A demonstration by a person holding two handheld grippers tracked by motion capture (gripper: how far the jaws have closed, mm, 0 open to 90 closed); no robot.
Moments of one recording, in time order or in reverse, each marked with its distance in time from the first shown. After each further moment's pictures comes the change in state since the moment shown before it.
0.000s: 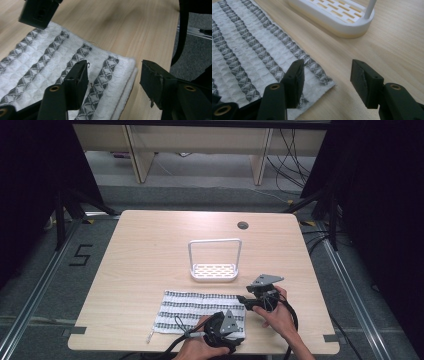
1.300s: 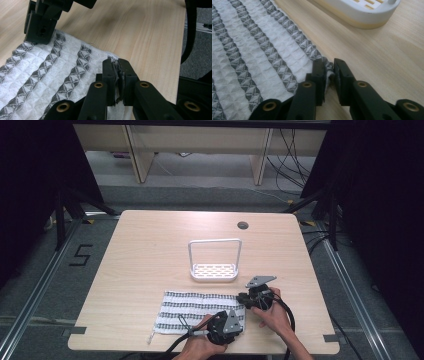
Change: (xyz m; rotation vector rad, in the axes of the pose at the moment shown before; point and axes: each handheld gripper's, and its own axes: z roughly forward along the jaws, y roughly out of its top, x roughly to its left) left arm 0.002 0.001 0.008 -0.017 0.007 0.013; right arm -0.001 -0.001 0.019 0.055 0.053 -0.062
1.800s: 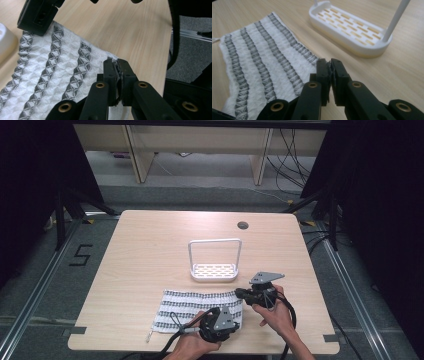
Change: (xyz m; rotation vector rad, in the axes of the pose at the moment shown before) left arm 0.009 0.010 -0.039 -0.035 0.001 0.028; right arm 0.013 0.018 -0.030 -0.134 0.056 0.038
